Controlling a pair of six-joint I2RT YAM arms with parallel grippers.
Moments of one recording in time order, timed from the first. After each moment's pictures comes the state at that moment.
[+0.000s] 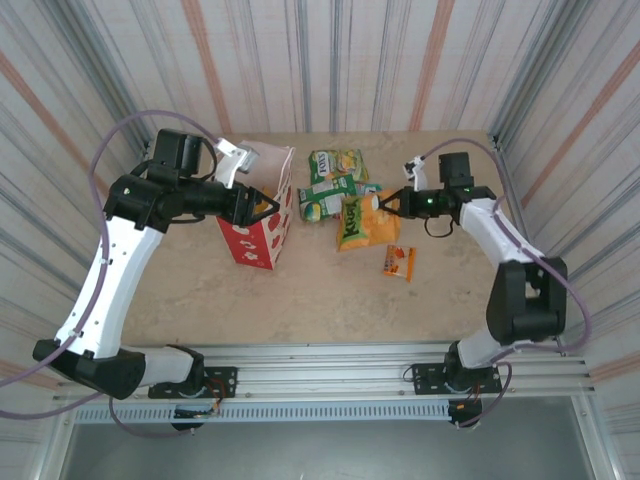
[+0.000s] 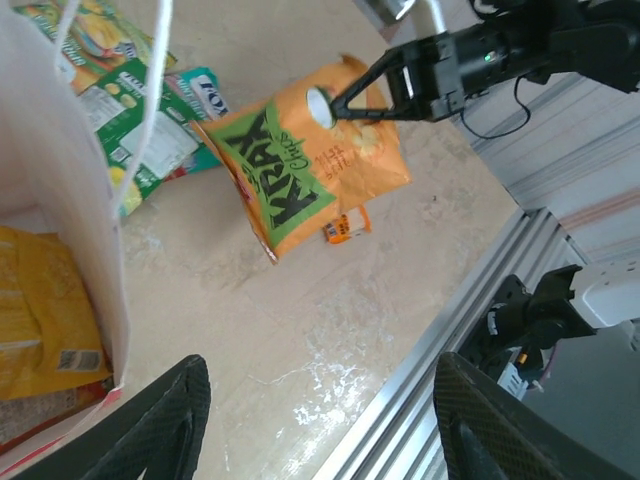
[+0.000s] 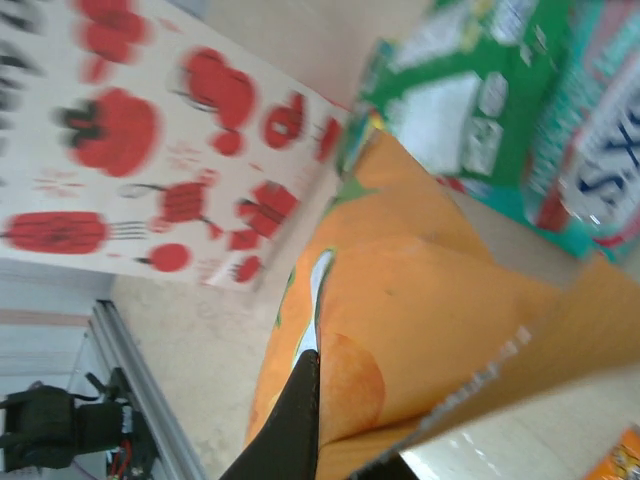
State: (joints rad) left arm -0.35 1.30 1.66 -1.14 0.62 0.00; right arm 0.10 1.51 1.15 -0.49 -0.84 0.18
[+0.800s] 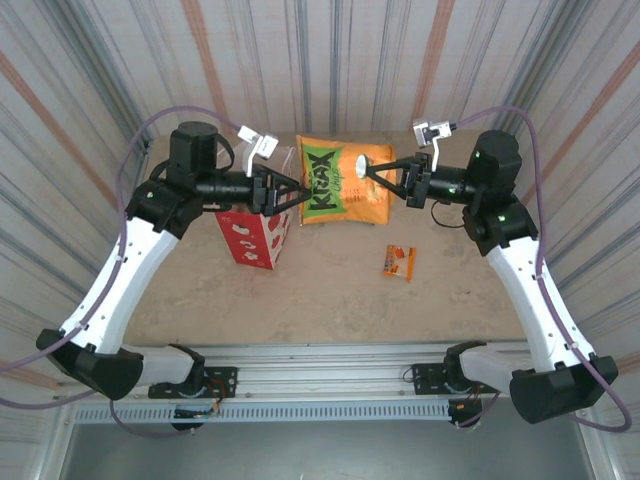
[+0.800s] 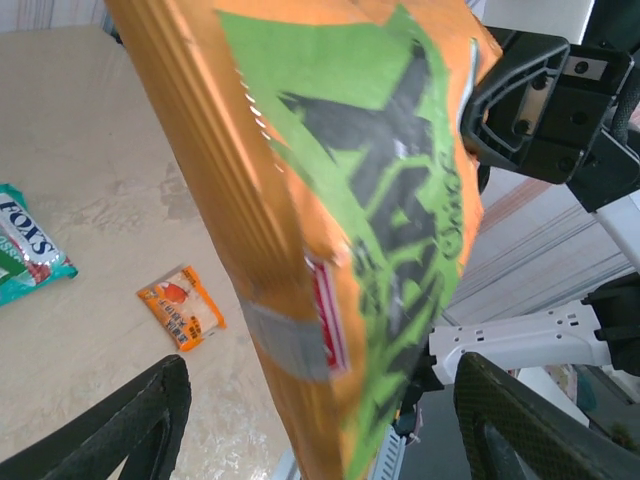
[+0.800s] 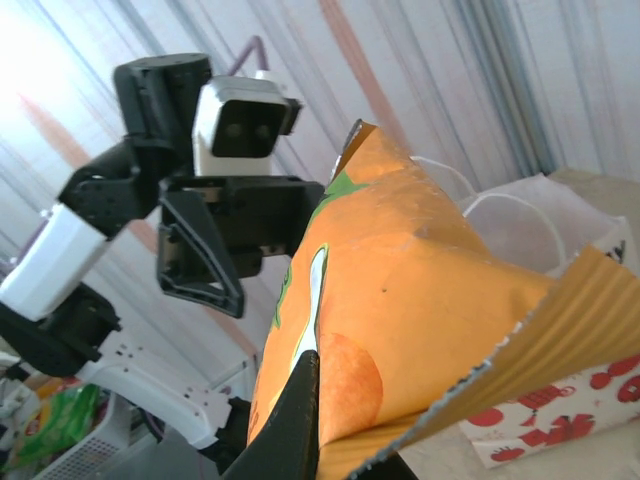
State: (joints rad) left arm -0.44 1.31 1.55 -0.70 0.87 -0.26; right arm 0.26 1.14 1.28 -0.16 -1.05 0.50
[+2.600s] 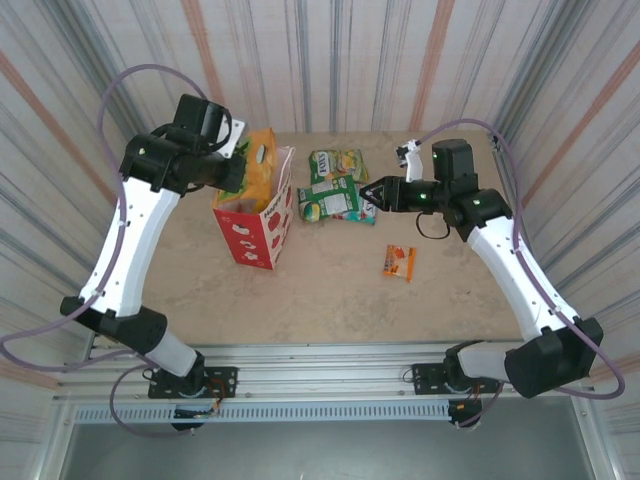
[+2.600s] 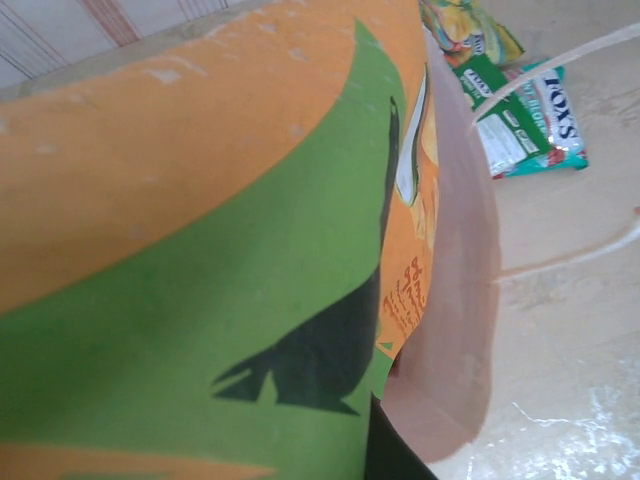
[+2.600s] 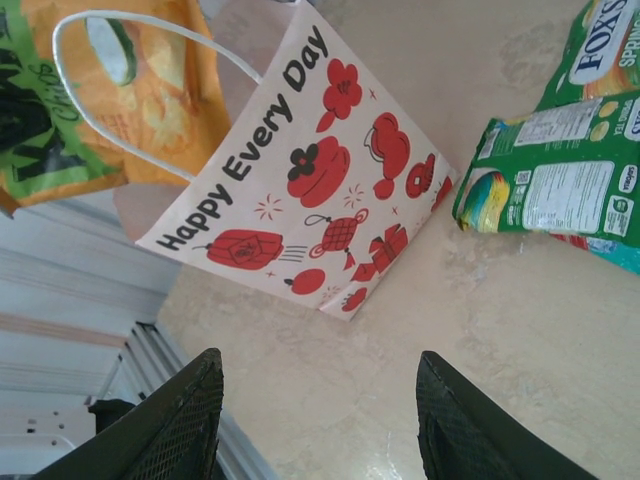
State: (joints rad) left arm -0.41 1.57 2.07 -1.38 -0.10 0.01; right arm 0.32 1.28 1.29 -0.61 -0.63 0.39
